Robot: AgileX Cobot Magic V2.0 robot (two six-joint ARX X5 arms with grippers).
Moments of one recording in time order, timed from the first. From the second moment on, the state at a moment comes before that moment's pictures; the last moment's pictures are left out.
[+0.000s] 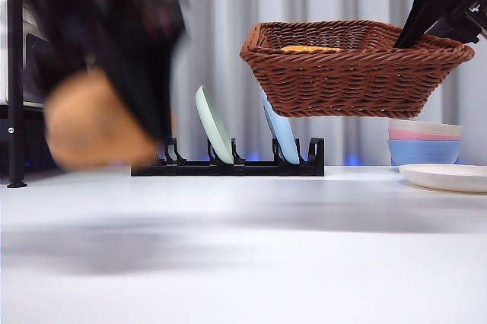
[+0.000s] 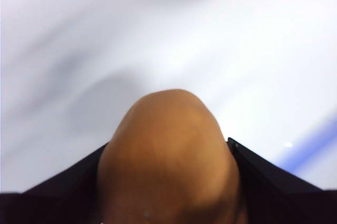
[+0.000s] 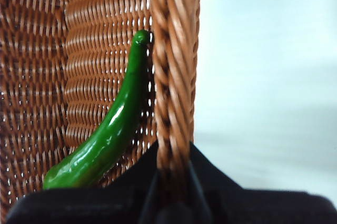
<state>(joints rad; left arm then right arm) -0.73 1.34 1.06 -0.89 0.17 -0.12 0.09 1.36 1.10 -0.46 -0.51 0.30</state>
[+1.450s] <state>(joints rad) -0.71 1.48 1.28 -0.47 -0.07 -0.17 0.42 1.36 1.10 -0.50 -0.42 0.30</state>
